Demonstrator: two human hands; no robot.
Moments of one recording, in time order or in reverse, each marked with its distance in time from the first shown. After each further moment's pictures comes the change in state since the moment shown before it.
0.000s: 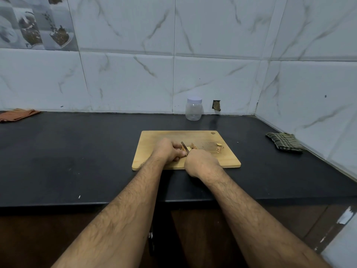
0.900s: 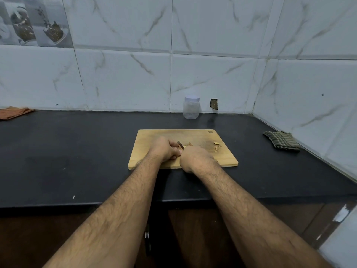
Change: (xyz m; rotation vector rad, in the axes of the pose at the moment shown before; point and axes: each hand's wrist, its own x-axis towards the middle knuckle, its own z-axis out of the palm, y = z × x) left_hand 0.007 -0.001 -0.001 -0.043 0.009 -0.057; right_hand 0.014 -0.006 -0.003 -0.057 -0.070 0.007
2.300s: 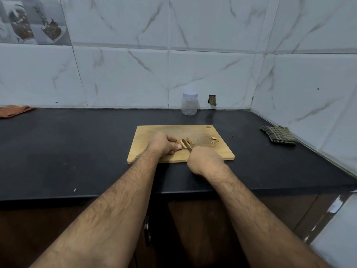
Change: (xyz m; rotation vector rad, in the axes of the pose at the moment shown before) left_hand 0.001 -0.002 0.005 -0.051 0.010 -0.014; right_hand -0.031 0.028 0.000 0.072 0.023 0.008
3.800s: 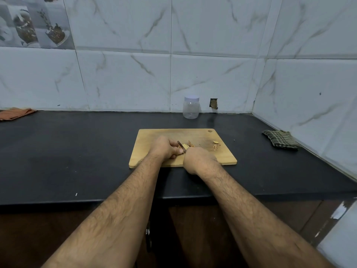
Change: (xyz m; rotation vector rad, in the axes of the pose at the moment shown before) left_hand 0.002 -0.003 -0.002 0.089 -0.016 0.044; right_hand 0.023 -0.015 0.005 -0.108 0.010 -0.058
